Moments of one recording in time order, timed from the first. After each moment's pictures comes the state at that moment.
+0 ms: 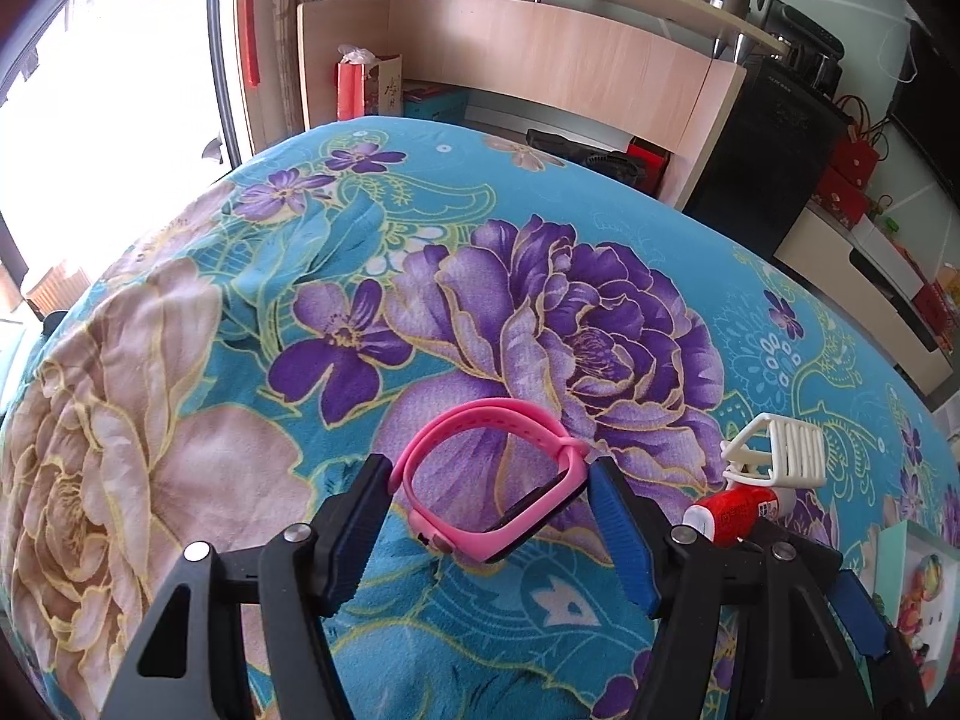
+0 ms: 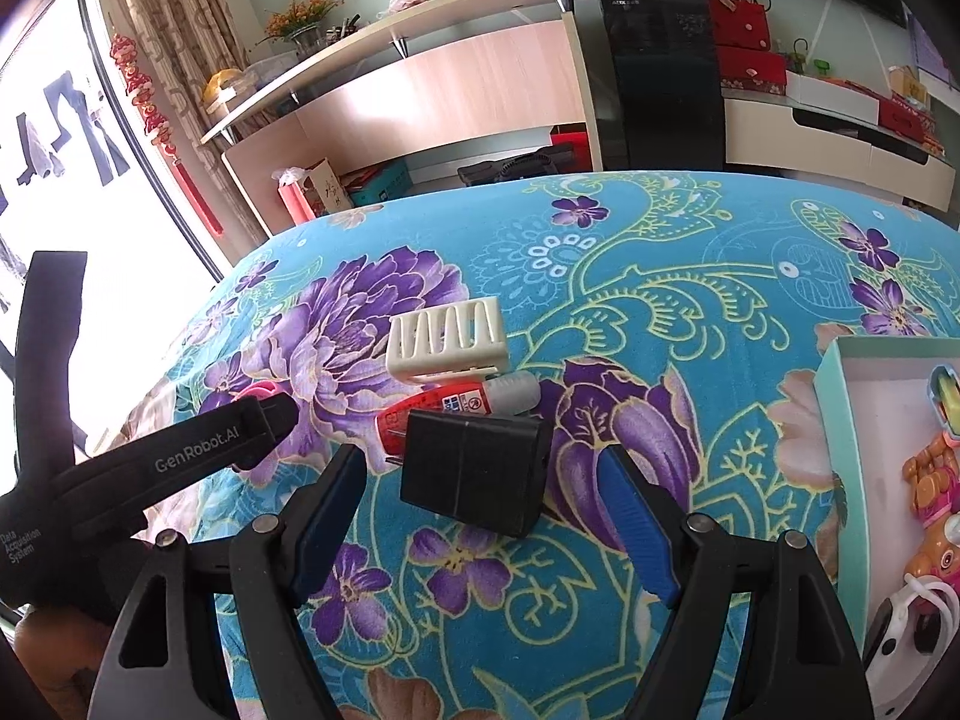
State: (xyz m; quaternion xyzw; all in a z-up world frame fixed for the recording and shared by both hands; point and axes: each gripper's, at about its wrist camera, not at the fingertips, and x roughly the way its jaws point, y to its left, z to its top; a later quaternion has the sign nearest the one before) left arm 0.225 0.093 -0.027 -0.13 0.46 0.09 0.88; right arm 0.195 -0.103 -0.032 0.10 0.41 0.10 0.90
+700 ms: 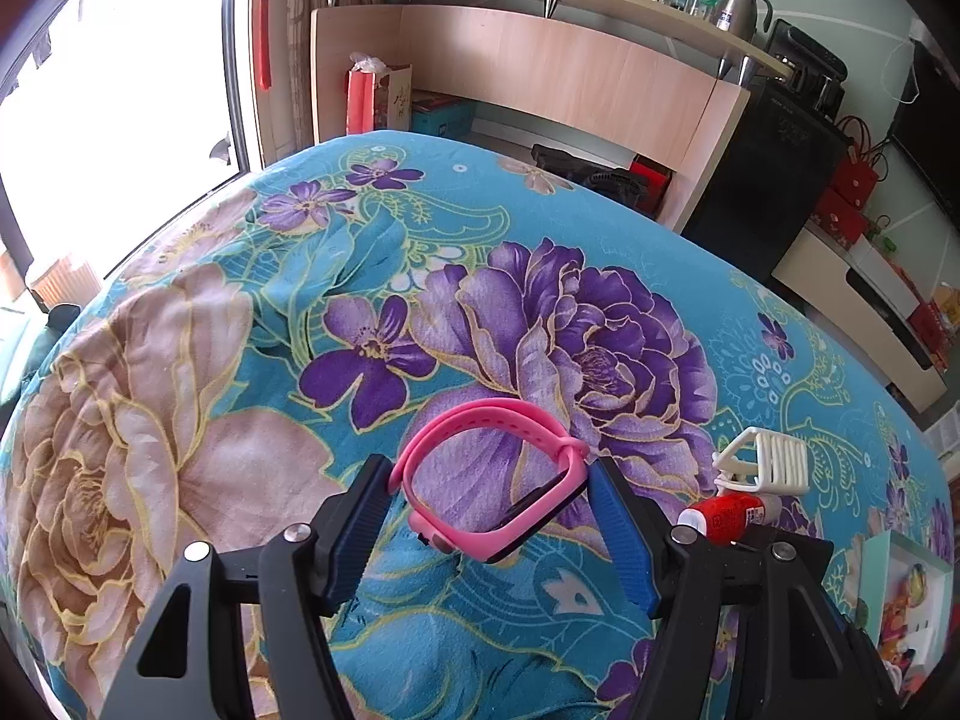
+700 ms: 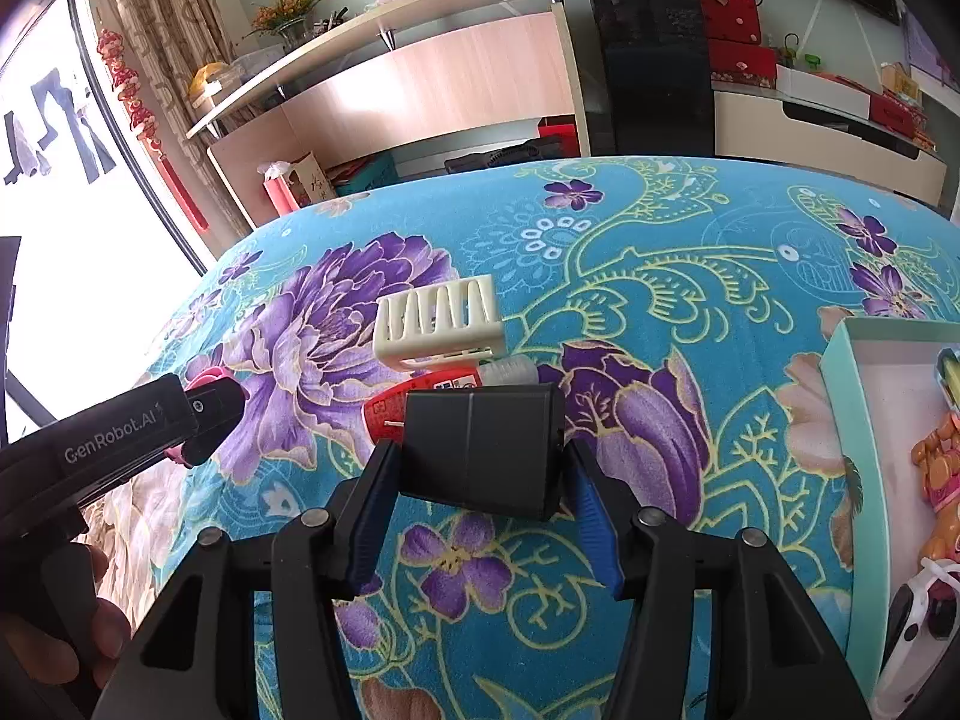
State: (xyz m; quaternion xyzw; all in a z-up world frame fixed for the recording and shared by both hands) left arm 0.216 0.101 -0.013 -0.14 0.44 0.09 0.88; right arm 0.197 -0.100 -0.040 0.11 0.42 0.09 0.90
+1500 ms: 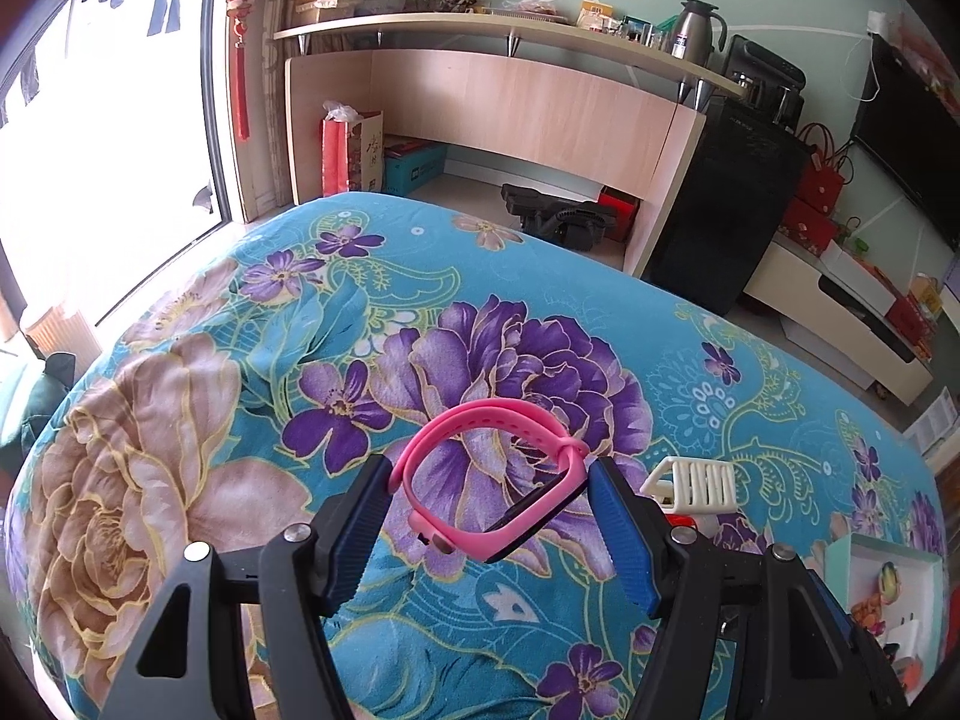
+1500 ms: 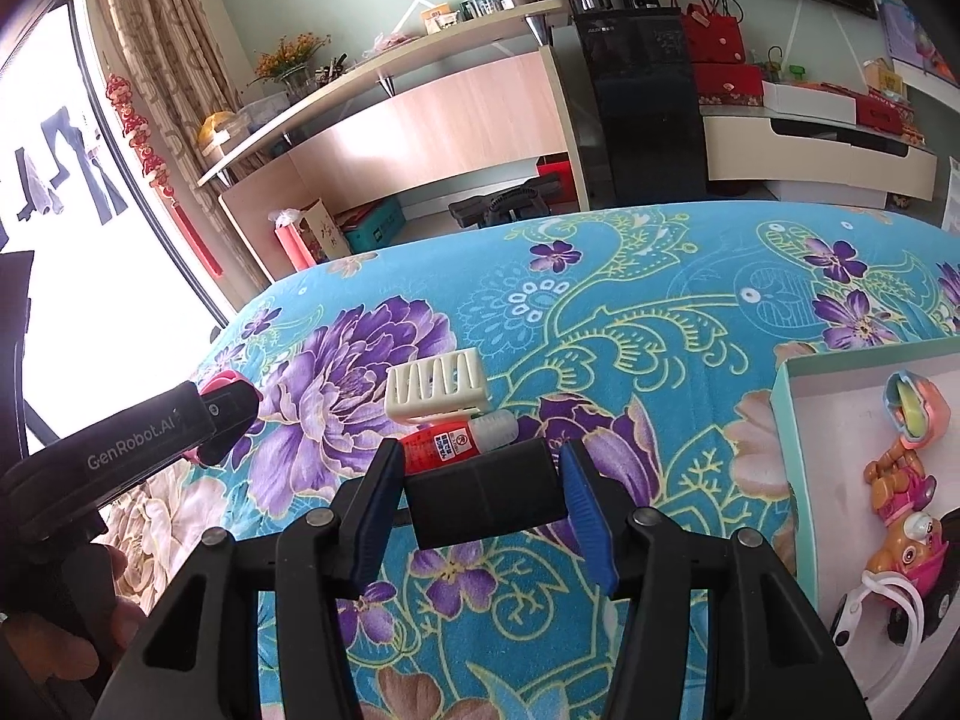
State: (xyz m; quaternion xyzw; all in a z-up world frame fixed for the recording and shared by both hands) left arm 0.209 0.077 0.023 -0.11 0.40 0.07 0.91; right arm 0.182 -0.124 -0.007 0.13 0.38 0.09 0.91
